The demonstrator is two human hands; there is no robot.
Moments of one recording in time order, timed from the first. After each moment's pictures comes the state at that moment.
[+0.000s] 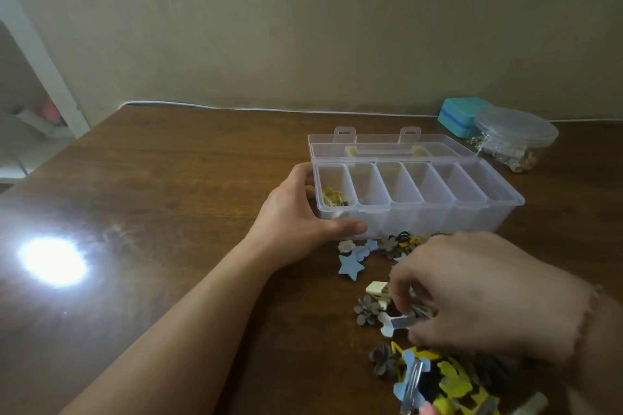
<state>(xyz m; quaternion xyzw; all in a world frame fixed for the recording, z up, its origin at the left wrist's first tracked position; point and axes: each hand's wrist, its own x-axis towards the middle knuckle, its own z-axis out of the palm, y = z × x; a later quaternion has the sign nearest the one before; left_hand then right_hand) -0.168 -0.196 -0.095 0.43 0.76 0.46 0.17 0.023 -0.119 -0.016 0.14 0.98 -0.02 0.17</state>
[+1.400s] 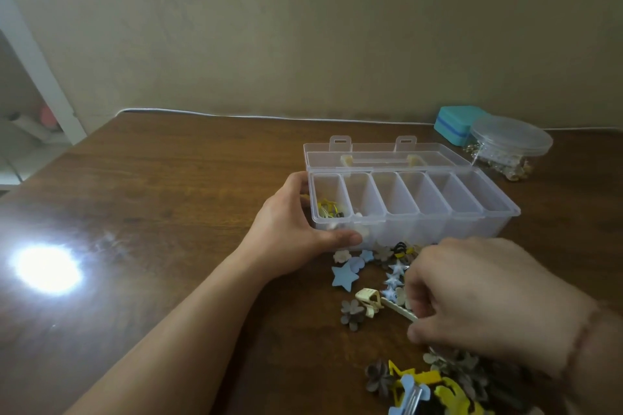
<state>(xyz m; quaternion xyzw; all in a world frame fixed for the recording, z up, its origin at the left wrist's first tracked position) -0.171 -0.196 -0.095 0.43 0.76 0.45 0.17 0.025 -0.118 -0.012 0.22 0.96 0.00 0.15</state>
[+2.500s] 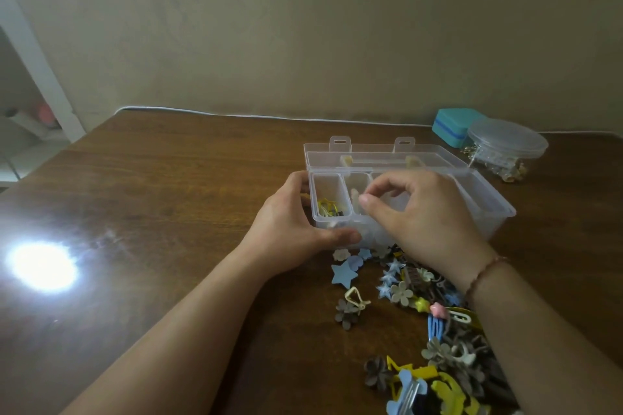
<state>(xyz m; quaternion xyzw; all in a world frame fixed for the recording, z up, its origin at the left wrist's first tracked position) -0.172 -0.196 -0.096 0.44 0.76 0.45 0.17 -0.025 -0.079 -0.051 0.25 0.91 -0.20 -0.27</state>
